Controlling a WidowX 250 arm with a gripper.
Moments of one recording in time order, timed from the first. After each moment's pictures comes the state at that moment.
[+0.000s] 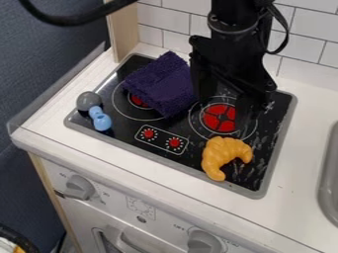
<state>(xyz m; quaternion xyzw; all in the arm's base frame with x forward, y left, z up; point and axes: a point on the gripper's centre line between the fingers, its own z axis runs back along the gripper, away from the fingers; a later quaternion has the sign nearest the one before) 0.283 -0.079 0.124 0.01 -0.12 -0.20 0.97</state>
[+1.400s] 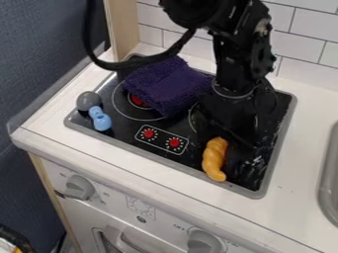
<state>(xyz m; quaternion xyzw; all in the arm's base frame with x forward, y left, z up) 0.283 -0.085 0.046 0.01 -0.04 -0.24 0.97</state>
